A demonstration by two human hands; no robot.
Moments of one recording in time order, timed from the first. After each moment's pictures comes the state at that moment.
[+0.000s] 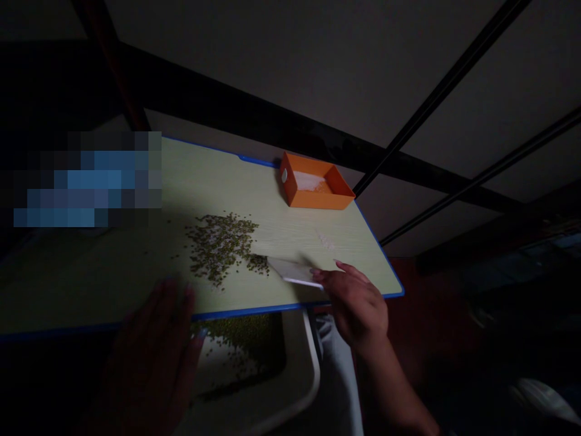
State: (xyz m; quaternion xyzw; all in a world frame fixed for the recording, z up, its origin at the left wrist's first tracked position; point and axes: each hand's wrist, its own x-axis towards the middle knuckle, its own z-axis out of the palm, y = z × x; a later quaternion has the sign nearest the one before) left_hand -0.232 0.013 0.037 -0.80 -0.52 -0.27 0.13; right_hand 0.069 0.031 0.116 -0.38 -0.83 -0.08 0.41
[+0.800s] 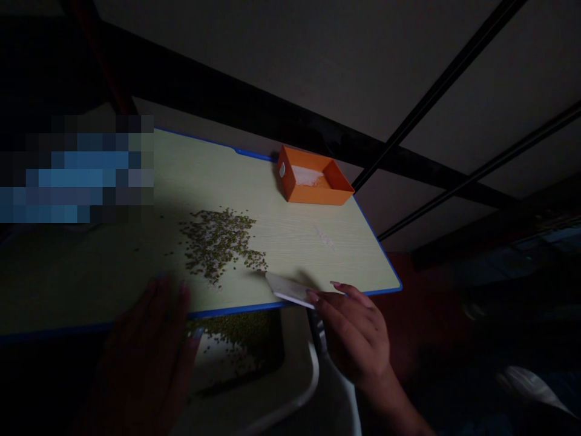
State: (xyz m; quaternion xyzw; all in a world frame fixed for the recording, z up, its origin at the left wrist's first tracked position) left_hand -0.232 0.011 0.037 -0.79 -0.55 -0.26 0.09; right_hand 0.057 -0.004 0.114 -0.40 -0.83 -0.13 0.36
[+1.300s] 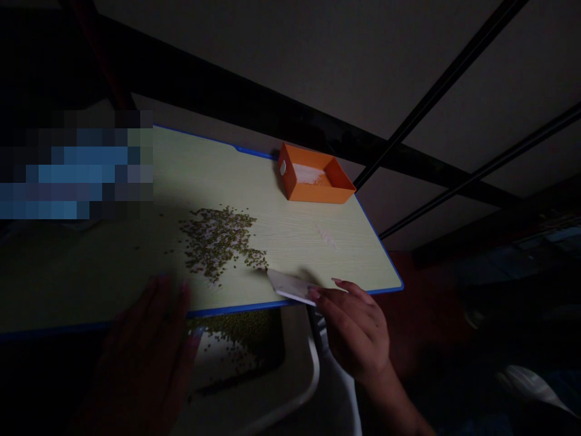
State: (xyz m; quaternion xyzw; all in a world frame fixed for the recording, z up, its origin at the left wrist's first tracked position) left_hand -0.233 0.011 0.039 -0.80 -0.53 -0.27 0.09; right_hand 0.061 -0.001 0.110 -0.40 -0.84 -0.12 0.36
